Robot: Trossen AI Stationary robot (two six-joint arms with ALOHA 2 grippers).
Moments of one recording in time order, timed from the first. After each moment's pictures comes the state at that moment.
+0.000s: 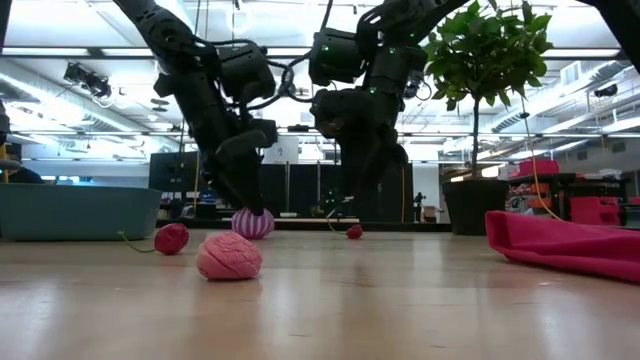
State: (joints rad) left arm 0.24 1.62 0.83 -0.24 -0.07 -0.26; right arm -0.16 1.97 1.46 -0.74 -0.14 0.38
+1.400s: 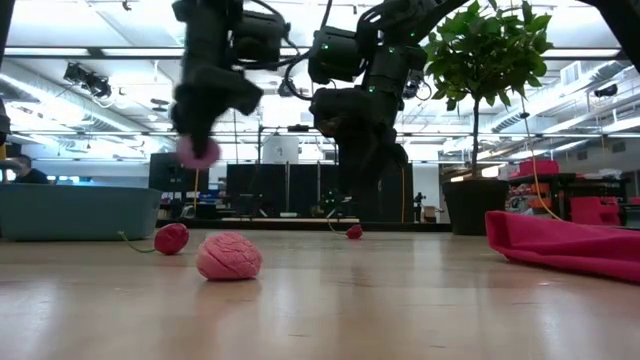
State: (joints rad) left arm 0.24 1.64 1.28 -1.20 -0.01 -0.35; right arm -0.16 1.97 1.46 -0.73 -0.14 0.40
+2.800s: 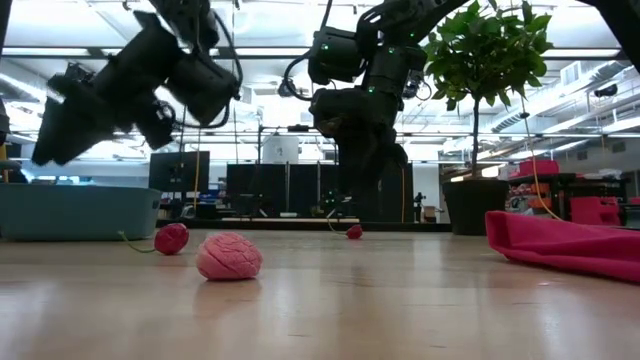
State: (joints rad) left arm 0.15 1.63 1.02 -1.54 0.01 -0.30; right arm -0.16 1.97 1.46 -0.73 -0.14 0.40
